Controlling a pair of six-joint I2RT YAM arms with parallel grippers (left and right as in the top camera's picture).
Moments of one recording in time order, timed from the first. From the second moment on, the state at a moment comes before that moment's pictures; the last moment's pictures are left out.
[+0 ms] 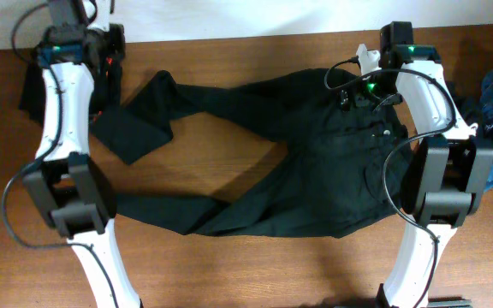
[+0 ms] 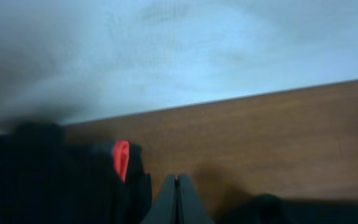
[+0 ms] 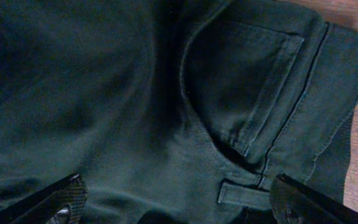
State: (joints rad) left arm 0.10 2.35 2.21 -0.56 0.16 0.19; right arm -0.09 2.20 1.90 -1.00 -0.17 -0.21
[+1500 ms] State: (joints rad) left arm 0.27 2.33 2.21 -0.62 0.02 0.19; right arm -0.09 2.20 1.90 -1.00 -0.17 -0.21
